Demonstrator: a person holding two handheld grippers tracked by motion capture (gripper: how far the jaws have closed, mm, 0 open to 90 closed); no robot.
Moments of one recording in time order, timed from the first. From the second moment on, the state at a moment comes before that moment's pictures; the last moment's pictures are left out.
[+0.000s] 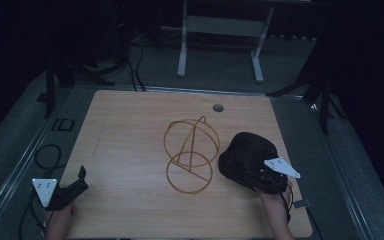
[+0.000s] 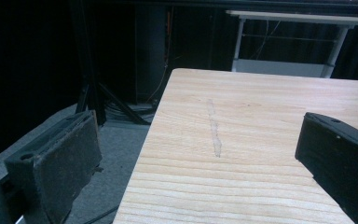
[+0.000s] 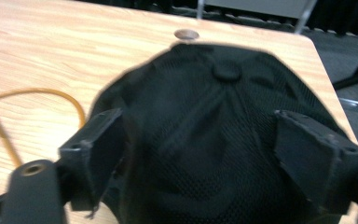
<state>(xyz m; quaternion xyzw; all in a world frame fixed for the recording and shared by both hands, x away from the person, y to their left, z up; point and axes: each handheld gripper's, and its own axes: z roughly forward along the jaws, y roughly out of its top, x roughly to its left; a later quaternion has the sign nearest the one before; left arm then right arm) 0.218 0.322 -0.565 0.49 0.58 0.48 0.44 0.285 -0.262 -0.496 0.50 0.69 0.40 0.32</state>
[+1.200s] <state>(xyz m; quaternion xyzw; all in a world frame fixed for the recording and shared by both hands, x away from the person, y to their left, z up) 0.218 0.322 -0.565 0.50 0.58 0.48 0.44 0.290 -0.286 -0.490 0.52 0.66 0.40 0.36</state>
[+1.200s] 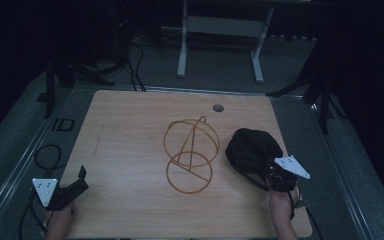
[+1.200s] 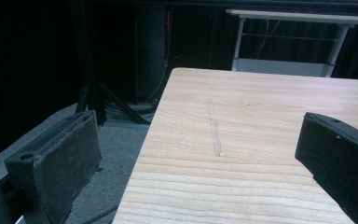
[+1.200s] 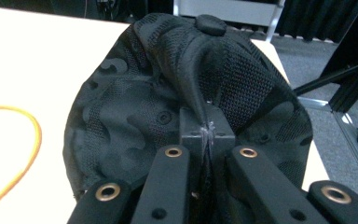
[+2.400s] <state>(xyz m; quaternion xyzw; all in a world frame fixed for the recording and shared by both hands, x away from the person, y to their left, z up) 0.218 0.322 -0.565 0.50 0.58 0.47 0.44 0.279 -0.297 -0.382 0.46 0.62 0.46 0.44</state>
